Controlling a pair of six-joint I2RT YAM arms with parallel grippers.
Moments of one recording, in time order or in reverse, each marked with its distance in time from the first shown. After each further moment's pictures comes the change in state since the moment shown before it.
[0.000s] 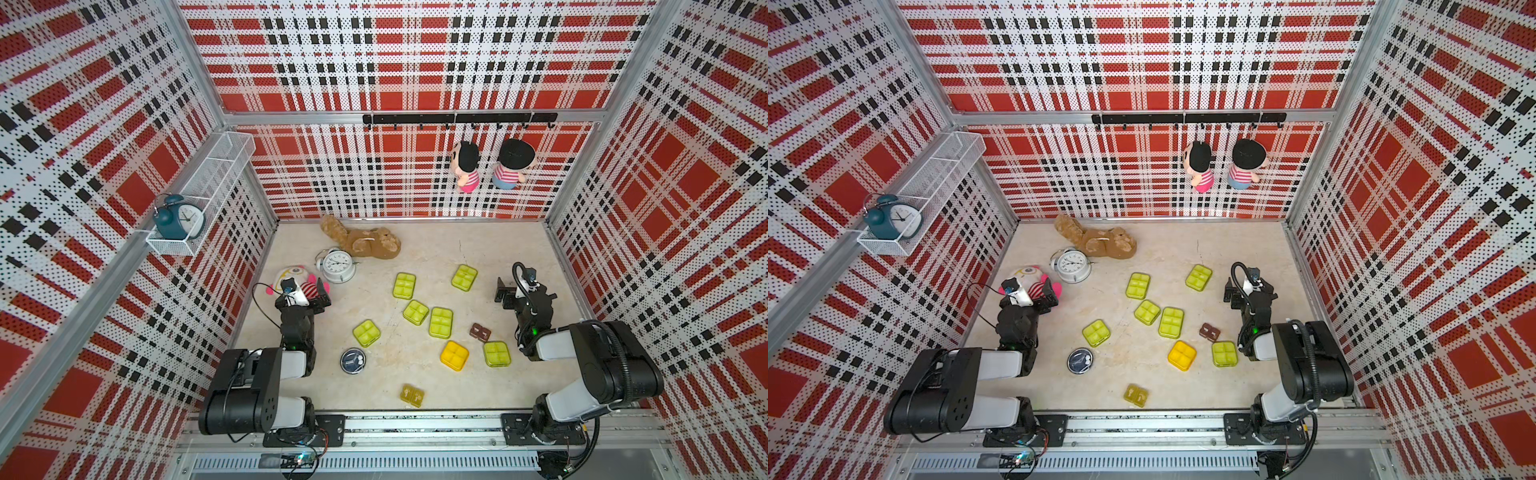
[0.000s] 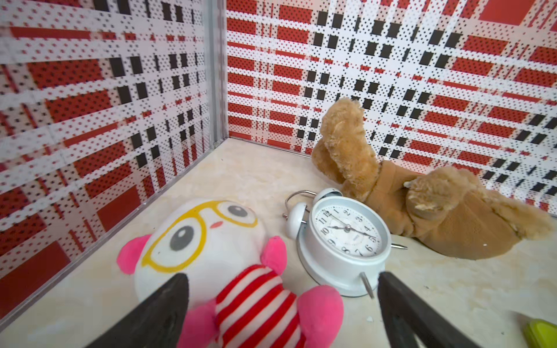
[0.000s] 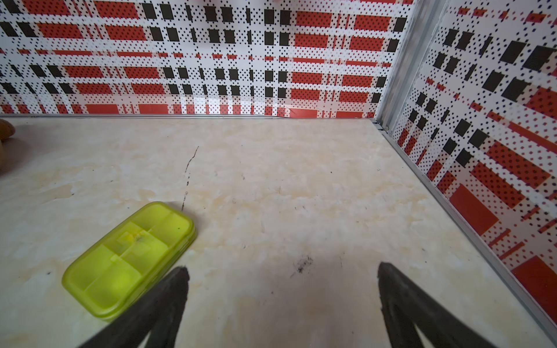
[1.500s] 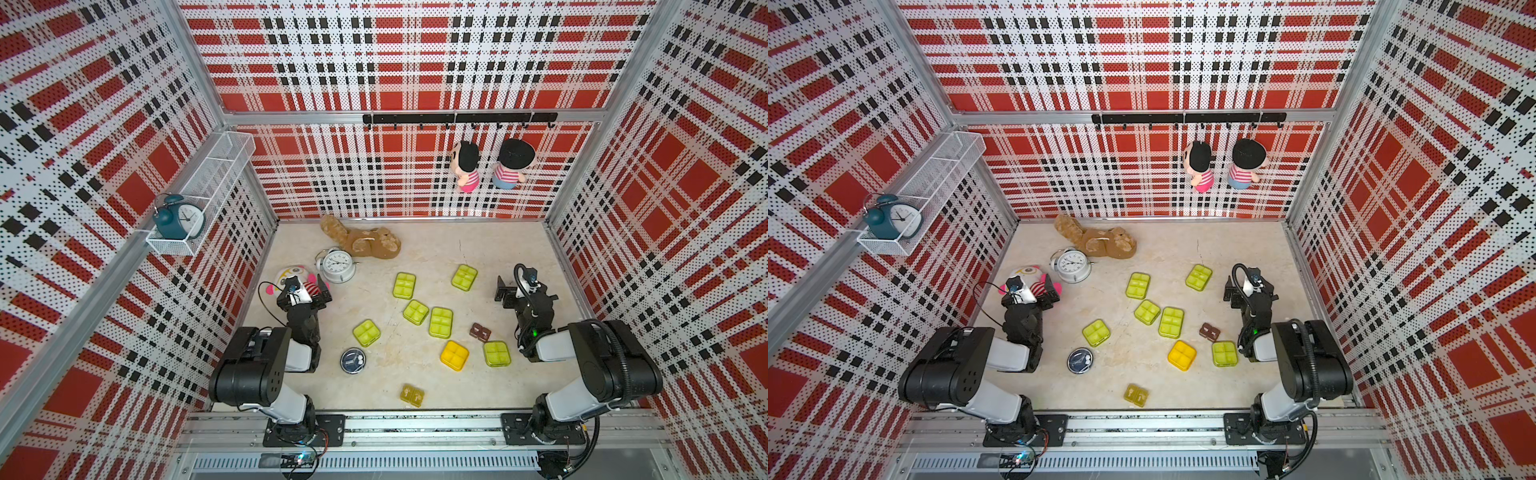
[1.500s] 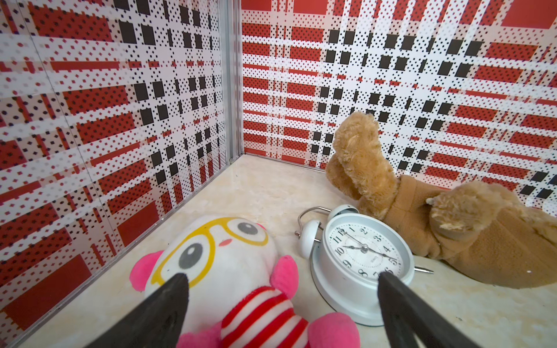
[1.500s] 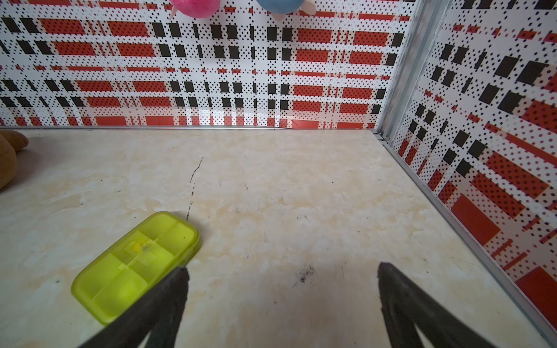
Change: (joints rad) left arm -0.061 0.136 0.047 0.148 -0.116 0.056; right arm 0.000 0.003 -0.003 0.051 -0.003 0.000
